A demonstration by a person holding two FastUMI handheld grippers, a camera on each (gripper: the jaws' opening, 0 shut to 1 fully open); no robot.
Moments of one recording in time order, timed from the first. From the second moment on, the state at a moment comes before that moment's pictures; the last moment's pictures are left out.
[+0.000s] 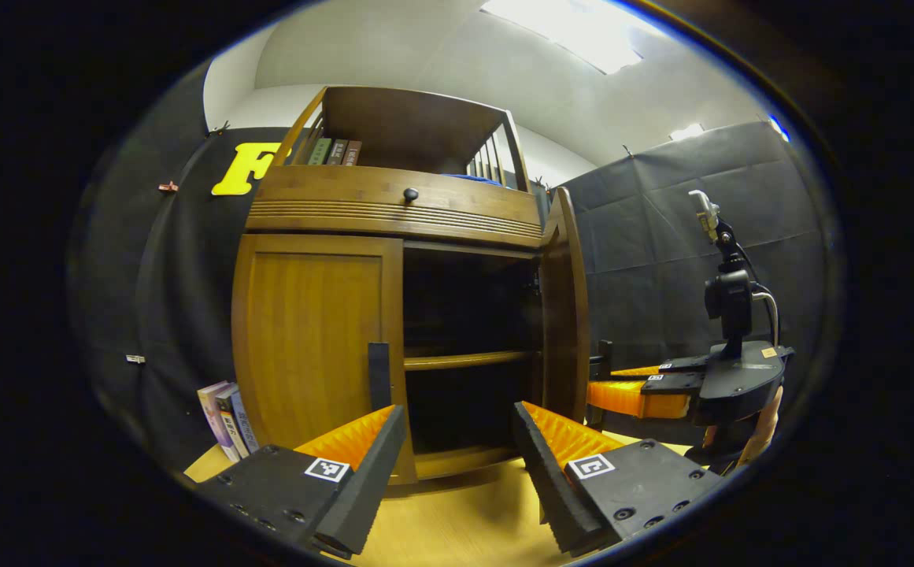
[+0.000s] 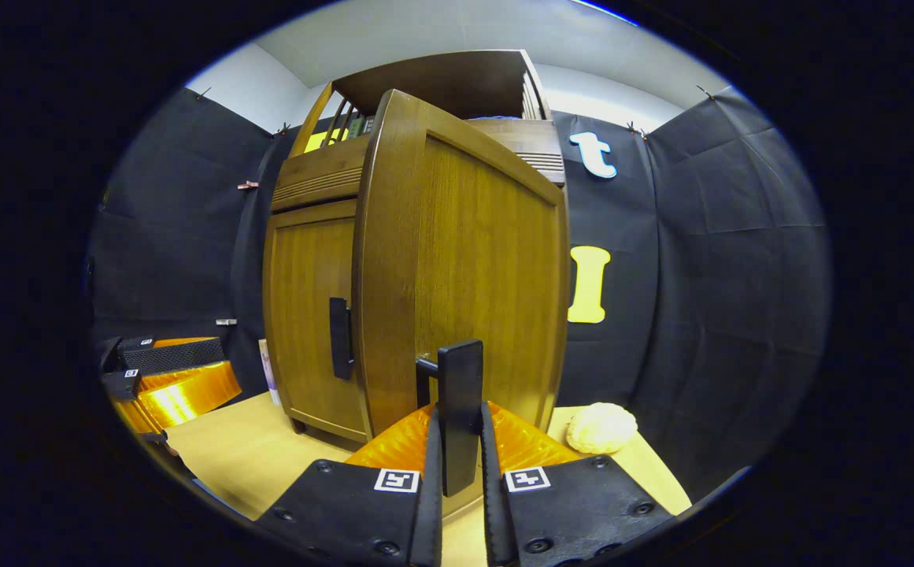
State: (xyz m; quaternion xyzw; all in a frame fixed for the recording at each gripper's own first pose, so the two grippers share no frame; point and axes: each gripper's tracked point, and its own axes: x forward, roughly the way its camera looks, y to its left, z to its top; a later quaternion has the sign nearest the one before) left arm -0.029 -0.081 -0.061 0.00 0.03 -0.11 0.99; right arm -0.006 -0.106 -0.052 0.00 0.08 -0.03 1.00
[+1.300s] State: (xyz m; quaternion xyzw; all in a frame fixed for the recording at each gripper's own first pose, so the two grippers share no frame) left arm 0.033 -0.083 -0.088 -0.01 0.04 -0.05 1.00; right arm -0.084 -0.239 -0.026 -0.02 0.06 -0.16 0.98
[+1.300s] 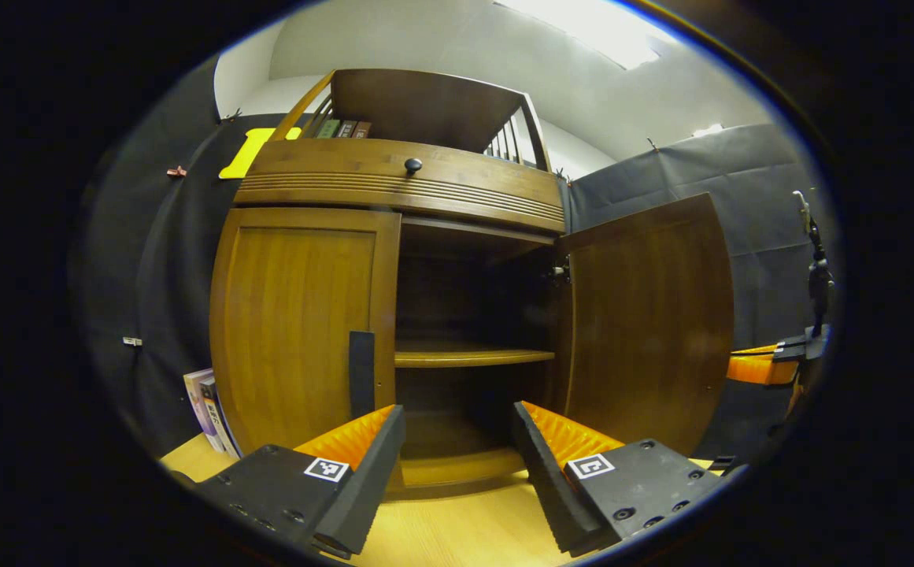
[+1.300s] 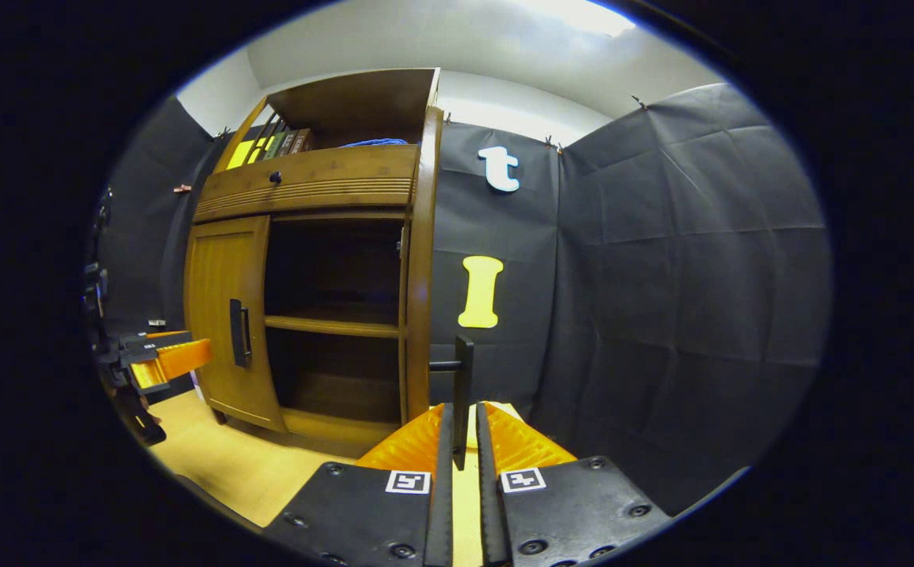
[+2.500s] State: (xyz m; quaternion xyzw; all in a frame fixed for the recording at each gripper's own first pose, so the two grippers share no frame) left arm 0.179 0.024 -0.122 0.01 0.00 0.05 1.00; right arm -0.094 -0.134 -0.025 -0.03 0.04 -0.03 1.00
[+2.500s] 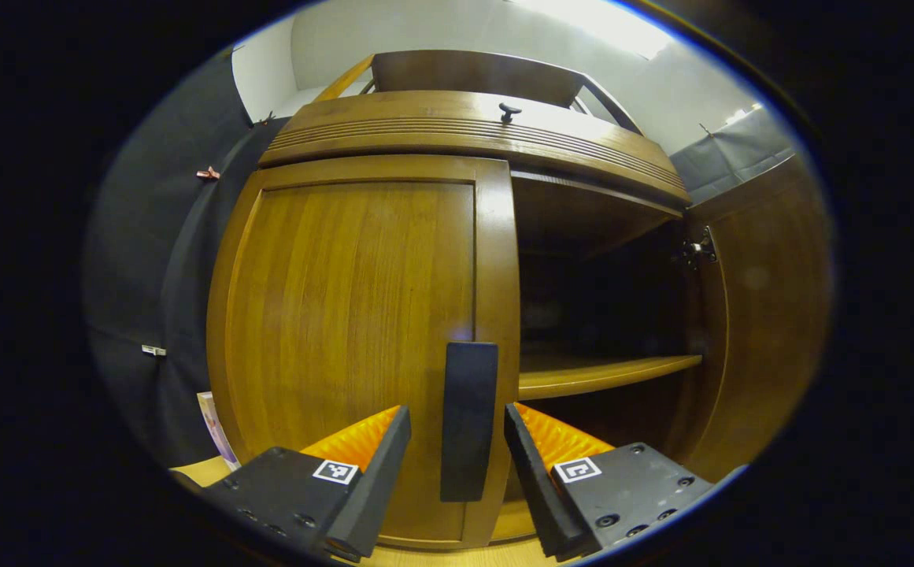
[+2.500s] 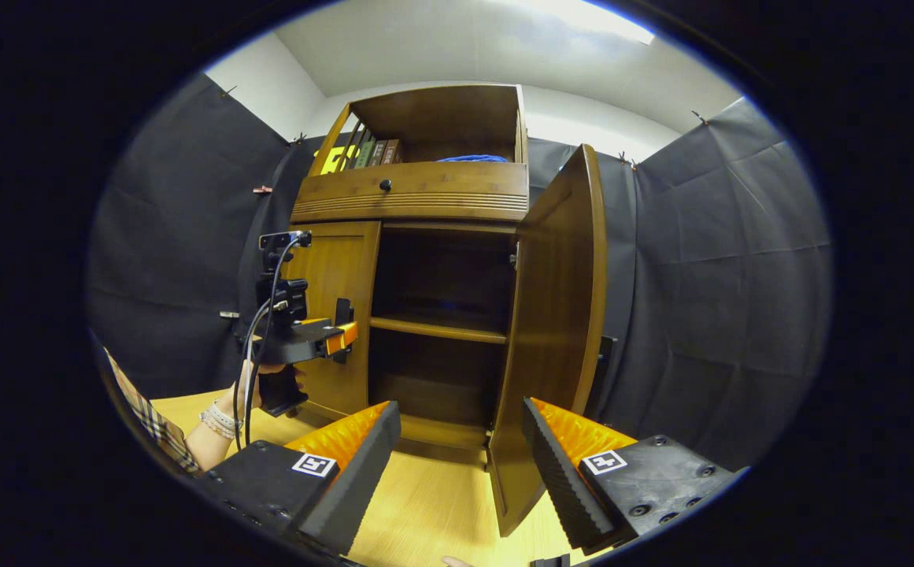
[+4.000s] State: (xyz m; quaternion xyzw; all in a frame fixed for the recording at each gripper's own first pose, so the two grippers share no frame) left arm 0.104 0.022 -0.117 -0.02 0.04 -0.08 1.00; right arm -0.079 -0.106 -0.039 0.03 0.07 -0.01 1.00
